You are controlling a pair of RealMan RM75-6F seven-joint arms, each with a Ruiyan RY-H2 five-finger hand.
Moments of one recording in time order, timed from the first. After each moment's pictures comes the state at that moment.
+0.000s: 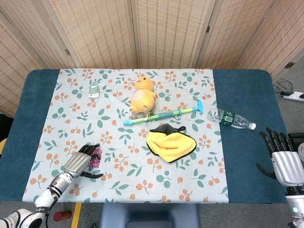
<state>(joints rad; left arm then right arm) -0.51 -1.43 0.03 -1.39 1.43 0.92 0.06 0.09 -1.05 0.06 -1.65 -1.51 1.46 -0.06</state>
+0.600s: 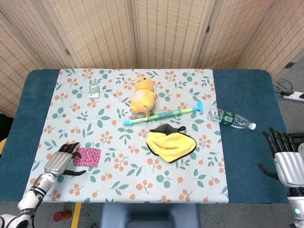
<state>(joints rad) -0.45 -1.35 0.04 -1.35 1.36 0.94 0.06 0.08 -1.05 0.06 -1.65 -1.51 1.48 -0.05</state>
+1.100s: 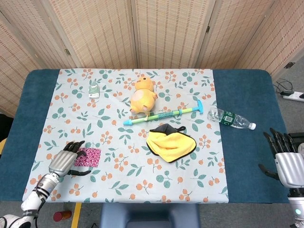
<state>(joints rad) -0.46 -1.35 0.03 -1.43 1.39 0.97 0.10 0.07 -1.05 0.06 -1.64 -1.51 1.48 -0.04</state>
